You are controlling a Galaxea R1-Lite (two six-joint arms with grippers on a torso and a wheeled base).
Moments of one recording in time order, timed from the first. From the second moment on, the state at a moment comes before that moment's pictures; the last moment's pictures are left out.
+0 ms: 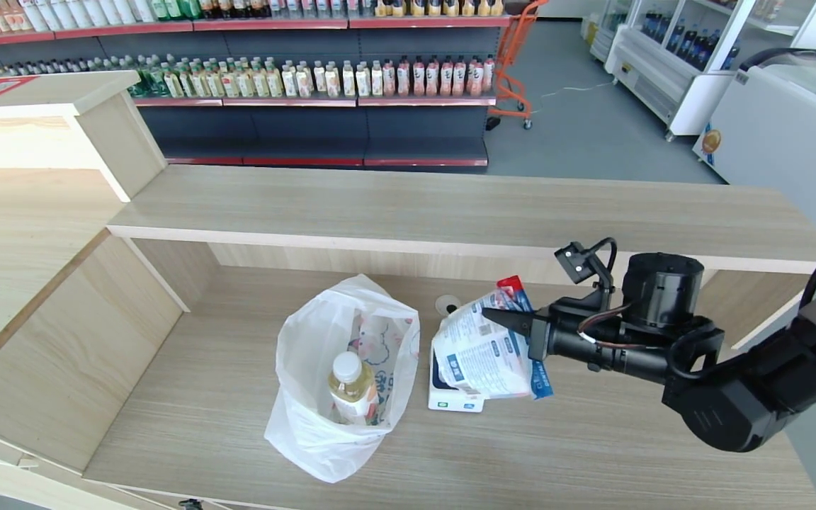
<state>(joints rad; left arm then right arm) 0.00 0.00 0.00 0.00 0.00 0.01 0.41 1.97 -0.72 -1.11 0.54 0.22</state>
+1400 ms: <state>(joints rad) 0.00 0.00 0.00 0.00 0.00 0.01 0.60 2.57 -1.54 -0.88 0.42 0.09</state>
